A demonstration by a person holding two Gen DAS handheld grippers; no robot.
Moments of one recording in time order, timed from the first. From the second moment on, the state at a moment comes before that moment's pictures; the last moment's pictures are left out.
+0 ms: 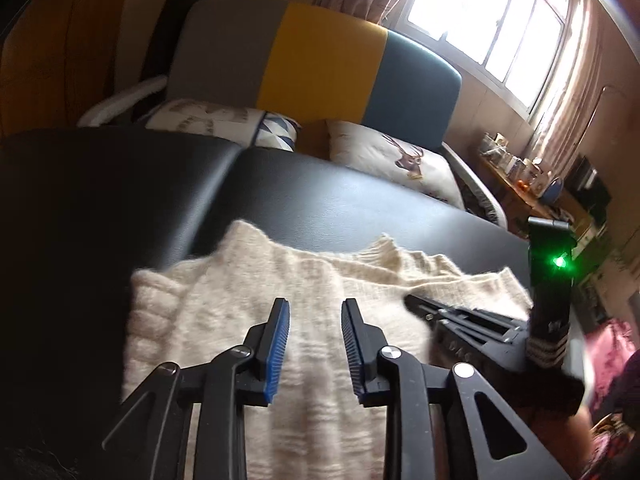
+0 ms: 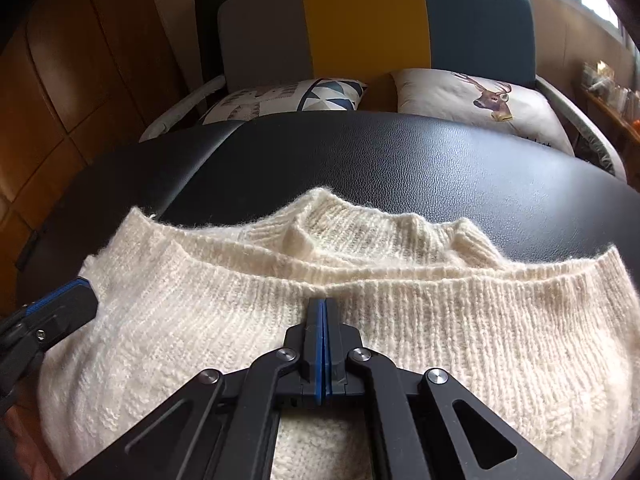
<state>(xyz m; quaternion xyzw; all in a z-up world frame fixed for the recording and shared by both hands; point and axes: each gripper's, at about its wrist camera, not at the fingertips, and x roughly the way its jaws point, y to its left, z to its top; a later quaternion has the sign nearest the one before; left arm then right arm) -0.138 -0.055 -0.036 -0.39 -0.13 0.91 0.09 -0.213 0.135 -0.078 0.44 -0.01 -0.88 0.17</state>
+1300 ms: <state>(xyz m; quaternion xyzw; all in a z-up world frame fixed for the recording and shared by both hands) -0.180 -0.053 -0.072 -0.41 -0.13 0.90 0.10 -0.182 0.211 -0.021 0.40 -0.08 -0.90 0.15</state>
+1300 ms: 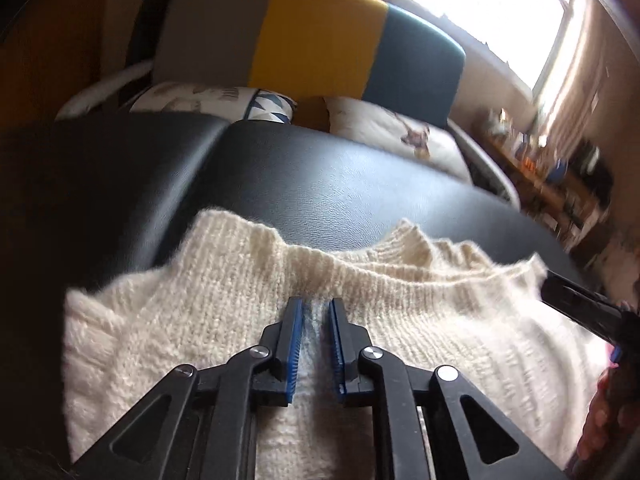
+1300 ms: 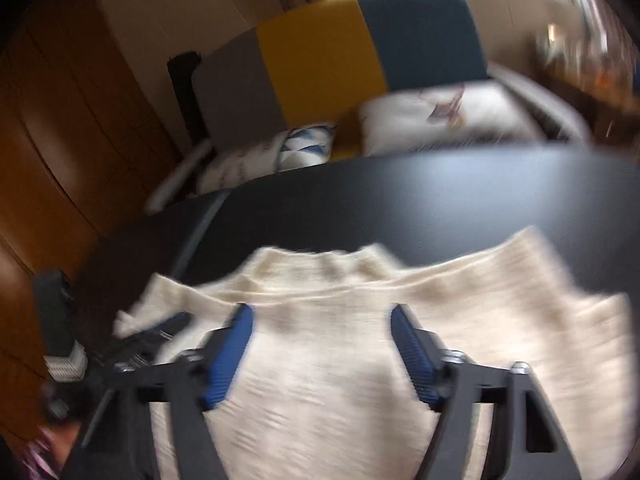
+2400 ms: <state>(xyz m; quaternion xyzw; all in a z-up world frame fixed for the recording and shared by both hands) -0.159 -0.034 -0.048 -0.39 -0.11 0.91 0.08 -0.199 0.260 -0.042 0.42 -0.03 -0.90 0.08</state>
